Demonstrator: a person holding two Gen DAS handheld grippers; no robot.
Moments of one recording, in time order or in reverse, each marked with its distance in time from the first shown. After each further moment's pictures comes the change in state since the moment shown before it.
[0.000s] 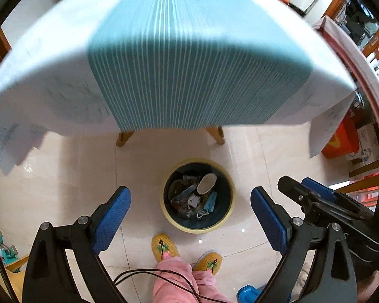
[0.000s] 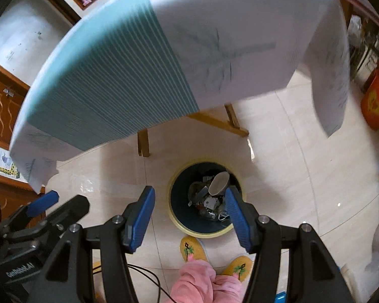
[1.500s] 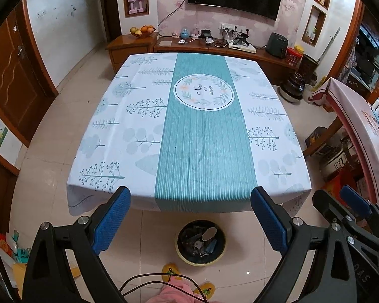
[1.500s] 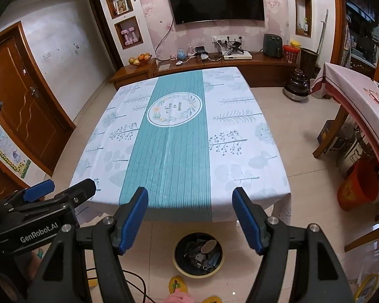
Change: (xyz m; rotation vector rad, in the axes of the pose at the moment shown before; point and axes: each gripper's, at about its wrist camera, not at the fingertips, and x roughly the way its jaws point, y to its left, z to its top) left arm -0.228 -0.028 0.114 -0.088 -0.242 0.131; right arm -0.241 0.094 0.101 -0.214 -0.317 -0.033
